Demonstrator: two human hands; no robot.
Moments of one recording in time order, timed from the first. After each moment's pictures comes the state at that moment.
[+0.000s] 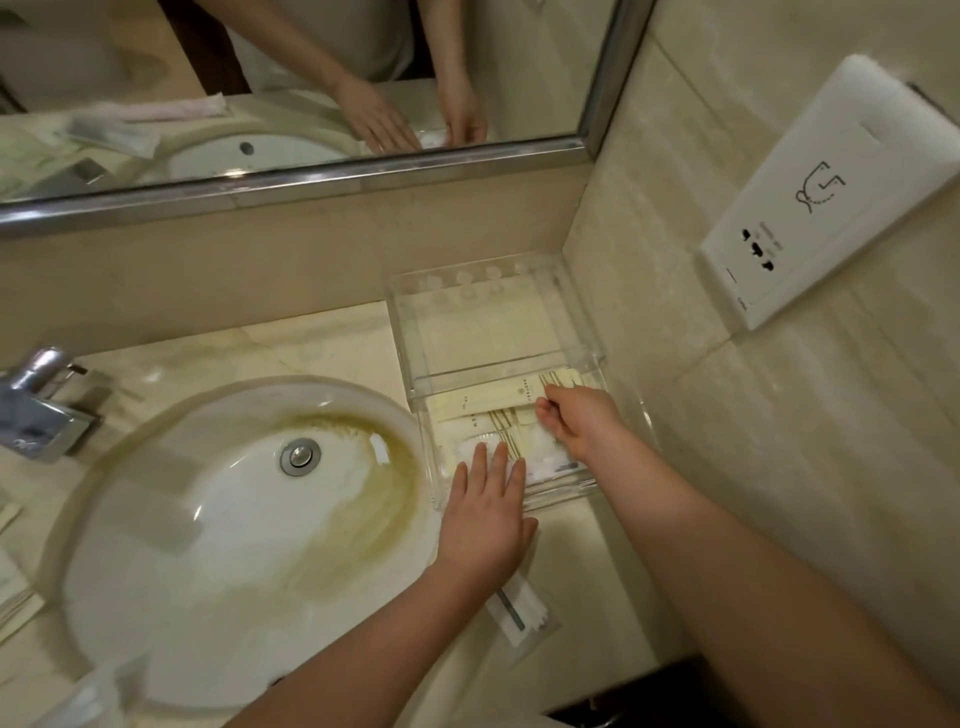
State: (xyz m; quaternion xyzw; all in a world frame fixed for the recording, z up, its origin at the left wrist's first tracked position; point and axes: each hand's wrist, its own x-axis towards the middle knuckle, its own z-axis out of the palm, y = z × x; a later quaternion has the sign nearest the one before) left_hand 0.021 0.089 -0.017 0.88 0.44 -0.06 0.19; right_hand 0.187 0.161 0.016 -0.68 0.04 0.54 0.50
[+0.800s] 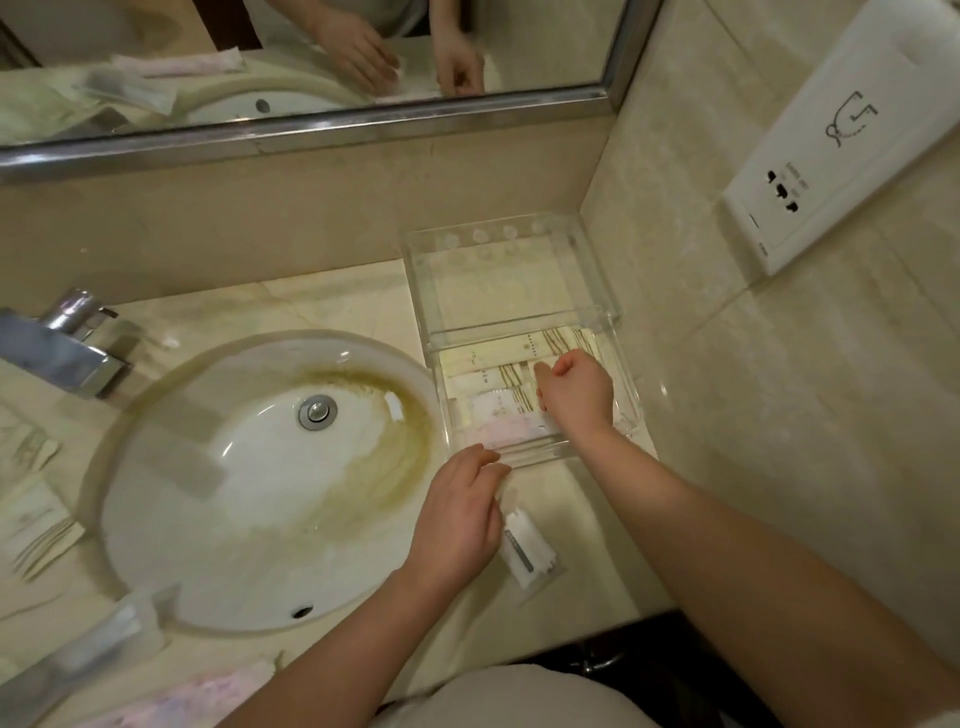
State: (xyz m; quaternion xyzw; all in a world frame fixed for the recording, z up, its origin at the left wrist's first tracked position) left_hand -0.037 0.052 -0.006 0.84 0.43 0.21 0.27; right_hand 0.145 0.125 0.023 -0.85 -0.31 0.29 0.30
